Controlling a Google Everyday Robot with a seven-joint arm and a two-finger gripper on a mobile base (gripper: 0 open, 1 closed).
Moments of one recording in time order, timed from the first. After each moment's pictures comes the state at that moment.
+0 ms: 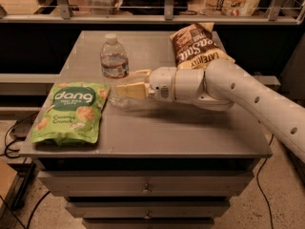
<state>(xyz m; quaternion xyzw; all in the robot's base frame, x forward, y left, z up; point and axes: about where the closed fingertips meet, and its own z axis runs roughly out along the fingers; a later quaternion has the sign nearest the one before) 0.588 0.081 0.871 -0.42 0.63 0.44 0.49</state>
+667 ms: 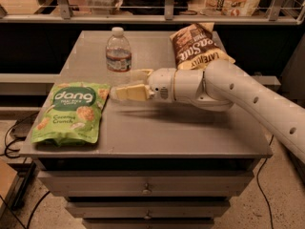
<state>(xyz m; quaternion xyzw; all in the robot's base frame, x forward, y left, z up) 0.588 0.081 0.872 -0.42 0.63 0.44 0.49</state>
